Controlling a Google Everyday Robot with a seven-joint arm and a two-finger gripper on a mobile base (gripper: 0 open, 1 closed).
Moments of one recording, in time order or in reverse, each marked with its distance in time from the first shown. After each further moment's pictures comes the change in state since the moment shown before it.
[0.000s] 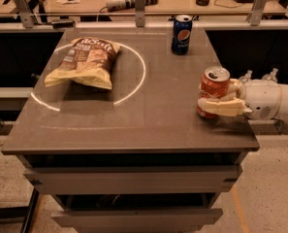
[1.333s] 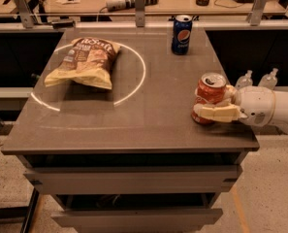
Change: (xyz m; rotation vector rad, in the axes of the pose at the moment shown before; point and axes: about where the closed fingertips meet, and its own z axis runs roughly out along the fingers) arm 0.015 0.010 0.008 -0.019 -0.009 0.050
